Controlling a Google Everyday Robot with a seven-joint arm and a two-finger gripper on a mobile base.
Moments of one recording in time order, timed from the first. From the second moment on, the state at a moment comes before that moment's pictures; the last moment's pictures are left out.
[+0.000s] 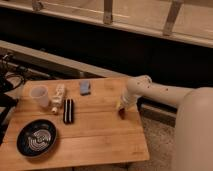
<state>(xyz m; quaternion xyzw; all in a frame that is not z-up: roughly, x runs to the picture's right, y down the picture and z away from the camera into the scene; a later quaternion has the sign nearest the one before) 0.107 0.126 0.895 -0.30 0.13 0.71 0.63</state>
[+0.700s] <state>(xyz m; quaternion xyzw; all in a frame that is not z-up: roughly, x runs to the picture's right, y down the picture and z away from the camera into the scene) 0.119 0.125 0.895 -0.30 0.12 0.71 0.63</state>
